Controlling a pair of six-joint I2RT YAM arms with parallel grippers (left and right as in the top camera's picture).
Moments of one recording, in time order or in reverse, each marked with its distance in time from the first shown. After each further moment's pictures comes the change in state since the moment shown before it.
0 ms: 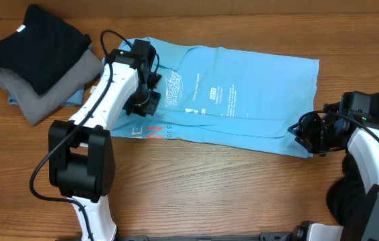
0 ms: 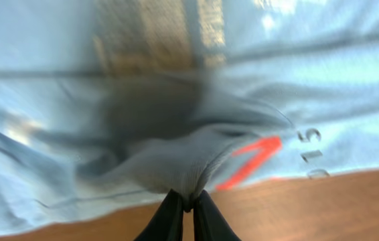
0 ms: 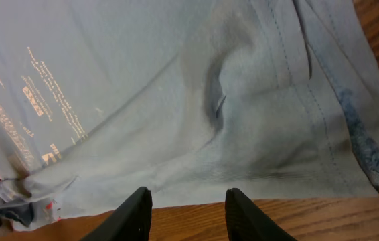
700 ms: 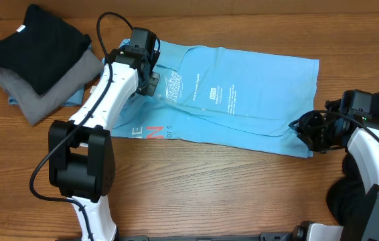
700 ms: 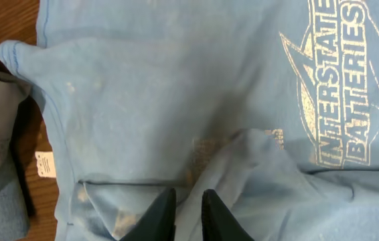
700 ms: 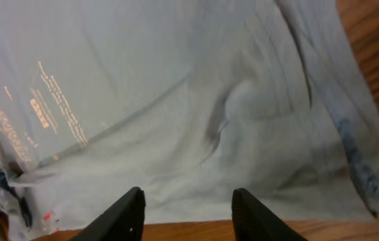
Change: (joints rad) left arm 0.000 0.000 0.000 0.313 -0.151 0.021; right arm 0.000 0.000 0.000 0.060 0.023 0.000
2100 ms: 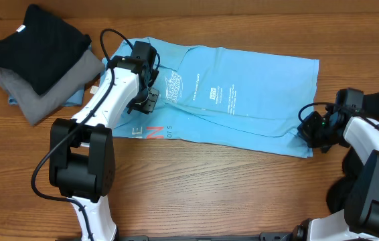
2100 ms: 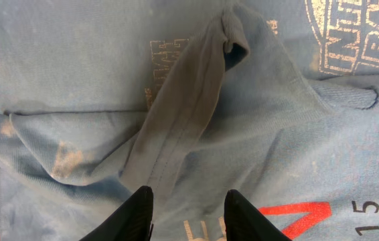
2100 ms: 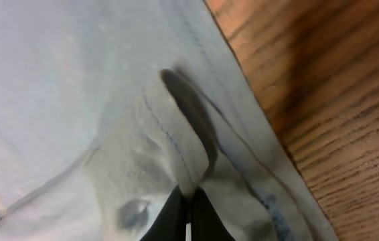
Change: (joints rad) left arm 0.000 0.000 -0.078 -0.138 0.054 -0.052; right arm -0.009 0.191 0.041 0.062 0.154 0.027
